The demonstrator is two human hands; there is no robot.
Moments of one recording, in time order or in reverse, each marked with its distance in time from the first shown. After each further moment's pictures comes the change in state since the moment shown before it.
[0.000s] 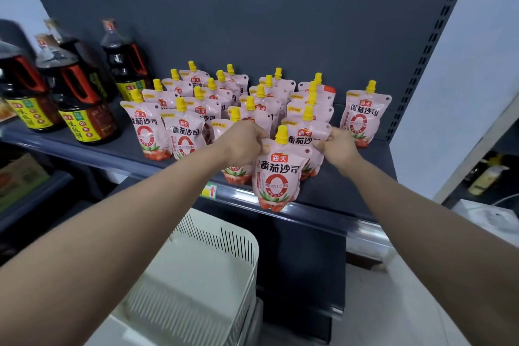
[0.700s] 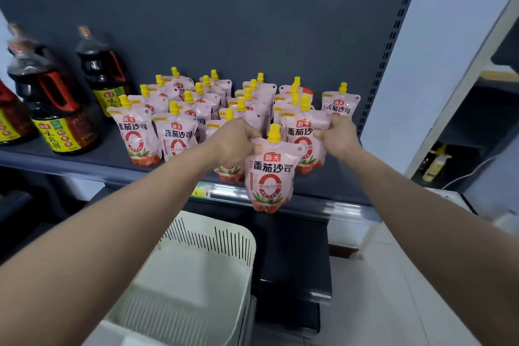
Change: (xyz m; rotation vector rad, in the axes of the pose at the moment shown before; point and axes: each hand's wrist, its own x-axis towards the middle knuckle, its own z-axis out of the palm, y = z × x) left_hand -0.015 0.000 -0.011 -0.030 0.029 -0.001; right_hand -0.009 -0.030 -0.011 -0.149 0.073 -0.011
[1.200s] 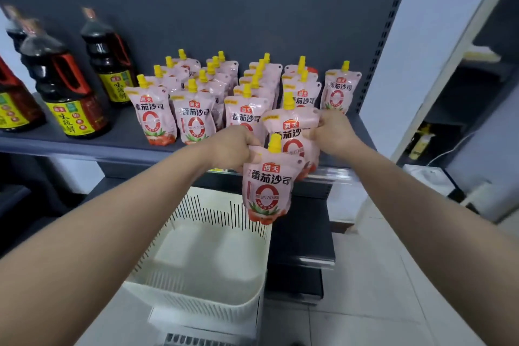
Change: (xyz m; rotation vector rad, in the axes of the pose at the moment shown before) left_hand -0.076 -0.066 -0.026 -0.002 -0.340 0.165; right_hand -0.129 -0.044 0.036 -0.184 0.004 -0.036
